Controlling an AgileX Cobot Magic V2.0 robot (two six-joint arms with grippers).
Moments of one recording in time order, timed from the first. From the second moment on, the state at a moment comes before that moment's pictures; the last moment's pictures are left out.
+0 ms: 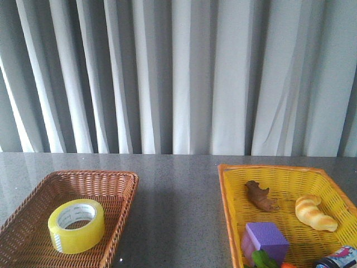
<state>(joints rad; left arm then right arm) -0.05 -0.01 0.03 0.04 0.10 -0.07 0.09 0.98 -1.08 -0.31 0.60 0.15</state>
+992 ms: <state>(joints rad) -0.05 -0.01 0.03 0.04 0.10 -0.07 0.09 0.93 -1.05 -0.25 0.60 0.12</state>
